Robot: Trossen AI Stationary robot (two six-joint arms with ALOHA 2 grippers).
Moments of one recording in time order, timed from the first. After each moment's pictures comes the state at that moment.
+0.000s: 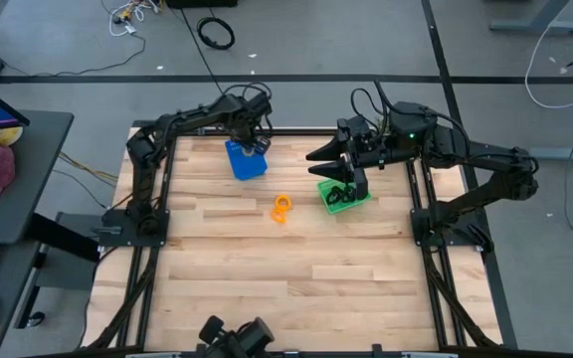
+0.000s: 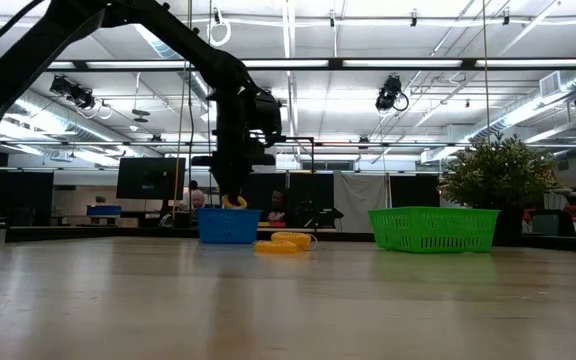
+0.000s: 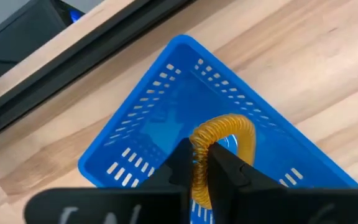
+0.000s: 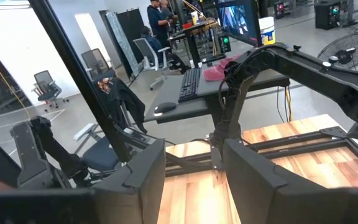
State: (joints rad) left arm 0.68 2.02 1.63 -0.99 -0.14 -0.33; right arm -0.06 1.31 1.57 -0.36 -0.22 0.28
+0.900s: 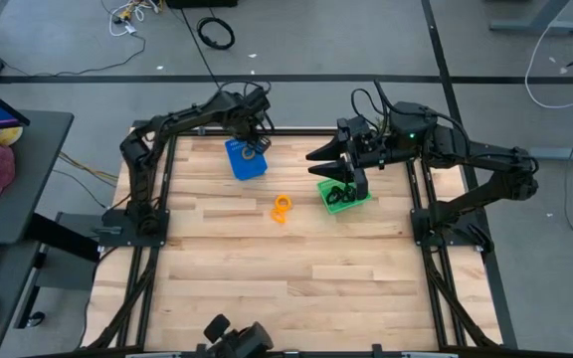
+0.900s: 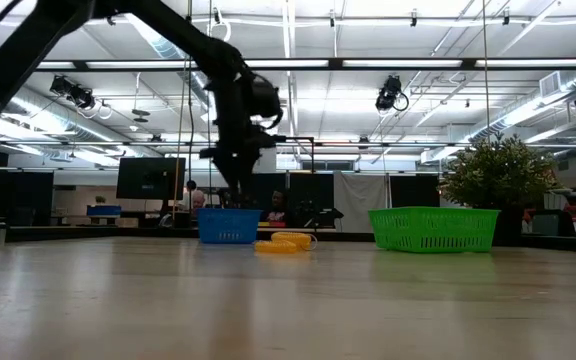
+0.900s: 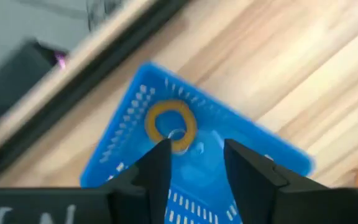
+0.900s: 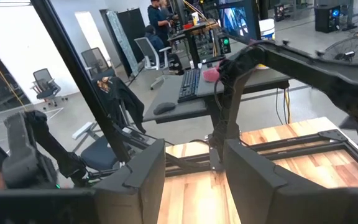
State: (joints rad) left arm 0.67 1.95 1.62 -0.96 -0.08 -0.17; right arm -0.06 1.31 1.57 -0.36 -0.22 0.26
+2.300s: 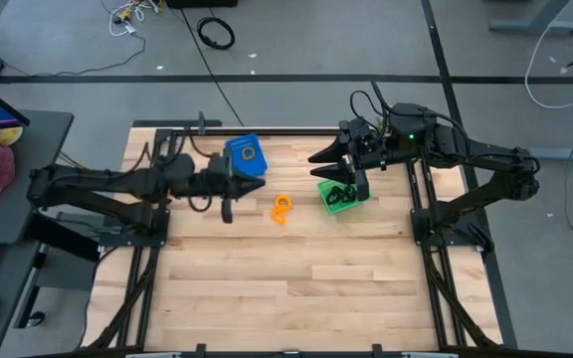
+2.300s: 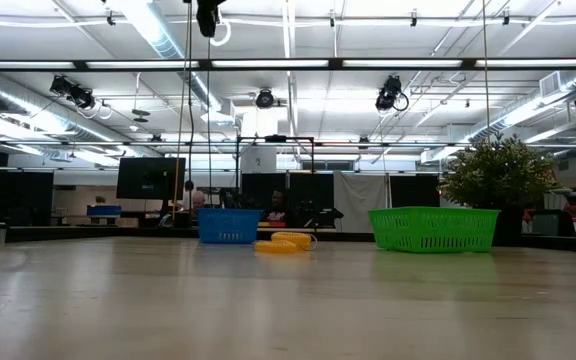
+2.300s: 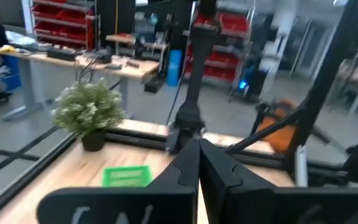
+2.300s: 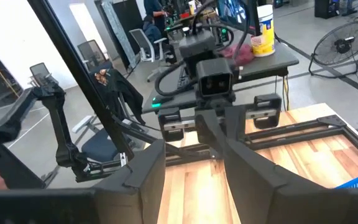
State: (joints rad) left arm 0.01 1.05 0.83 0.23 -0.08 -0.16; right arm -0.06 1.30 1.57 -0.41 -0.22 0.28
